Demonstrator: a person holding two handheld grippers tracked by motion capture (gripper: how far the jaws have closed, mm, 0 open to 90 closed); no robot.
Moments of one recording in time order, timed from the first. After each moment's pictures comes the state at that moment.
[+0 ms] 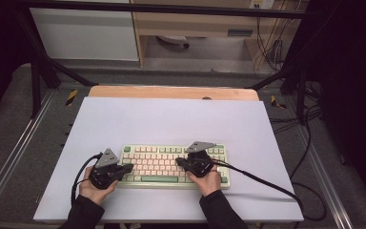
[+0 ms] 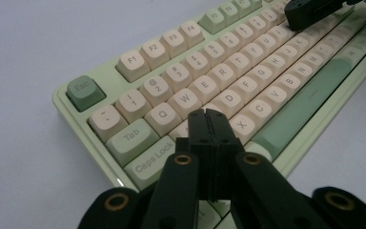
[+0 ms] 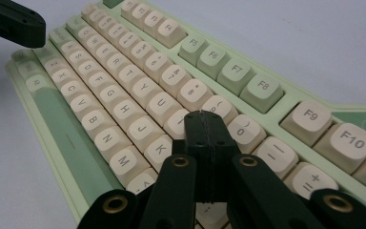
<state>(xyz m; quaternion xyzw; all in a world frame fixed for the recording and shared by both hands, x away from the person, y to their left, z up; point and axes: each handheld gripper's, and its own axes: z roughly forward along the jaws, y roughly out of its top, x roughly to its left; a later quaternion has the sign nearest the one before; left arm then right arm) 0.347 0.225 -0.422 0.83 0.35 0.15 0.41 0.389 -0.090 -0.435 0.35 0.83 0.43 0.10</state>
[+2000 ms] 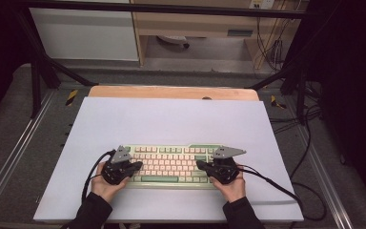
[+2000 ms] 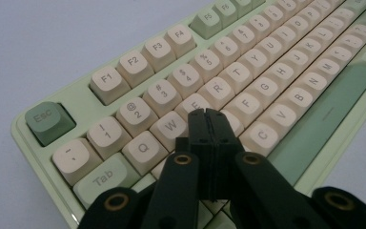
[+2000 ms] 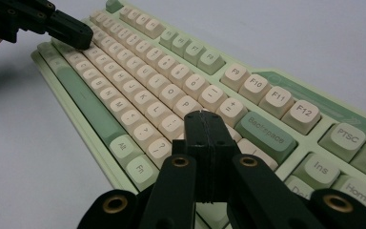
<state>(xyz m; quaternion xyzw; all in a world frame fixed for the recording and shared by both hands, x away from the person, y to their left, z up) 0.363 0.197 -0.428 0.84 0.35 0.15 0.39 0.360 -0.156 -0.416 0.35 0.81 0.45 0.11</state>
